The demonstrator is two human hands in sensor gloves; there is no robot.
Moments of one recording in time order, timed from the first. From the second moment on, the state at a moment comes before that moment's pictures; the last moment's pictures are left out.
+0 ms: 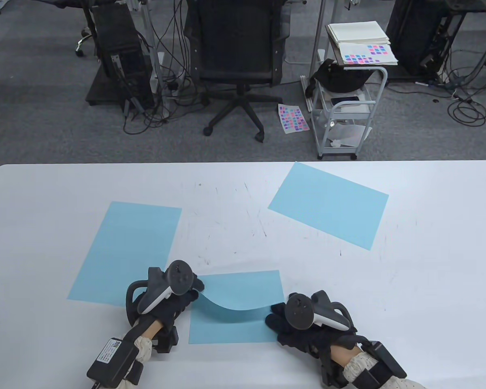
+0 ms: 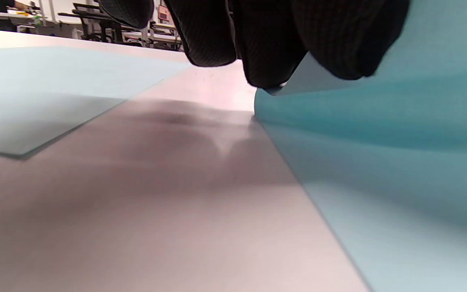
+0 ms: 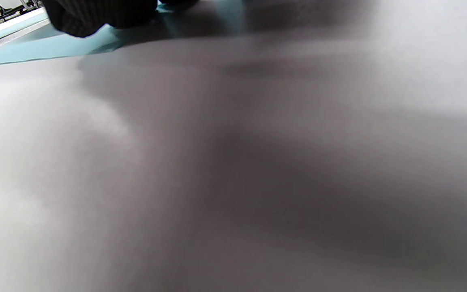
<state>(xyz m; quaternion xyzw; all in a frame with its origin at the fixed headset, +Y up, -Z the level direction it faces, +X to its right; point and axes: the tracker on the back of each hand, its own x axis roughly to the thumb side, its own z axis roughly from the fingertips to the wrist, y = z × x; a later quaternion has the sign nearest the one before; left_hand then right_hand) -0.202 -0.749 -0.343 -0.11 -0.03 0.06 0.99 0.120 -0.788 -0.294 0.20 0.24 0.95 0.09</state>
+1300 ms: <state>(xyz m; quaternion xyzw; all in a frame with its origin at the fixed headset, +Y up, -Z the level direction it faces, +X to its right) -0.170 -0.773 -0.315 -0.18 -0.09 -0.11 0.97 0.121 -0.788 -0.295 0.20 0.24 0.95 0.09</state>
